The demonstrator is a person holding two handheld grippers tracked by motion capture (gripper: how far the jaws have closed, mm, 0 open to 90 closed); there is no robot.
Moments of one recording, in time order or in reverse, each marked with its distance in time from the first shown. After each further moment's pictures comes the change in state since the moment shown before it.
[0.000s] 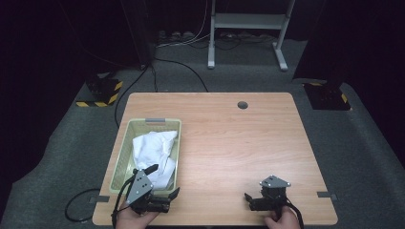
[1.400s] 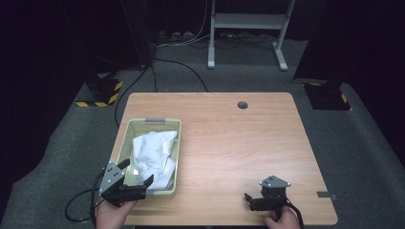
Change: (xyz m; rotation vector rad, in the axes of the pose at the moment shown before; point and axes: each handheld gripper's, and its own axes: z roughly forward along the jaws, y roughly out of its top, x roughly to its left) left arm 0.056 -0.014 -0.025 0.040 0.158 -0.176; right arm 0.000 0.000 0.000 0.000 0.000 0.000
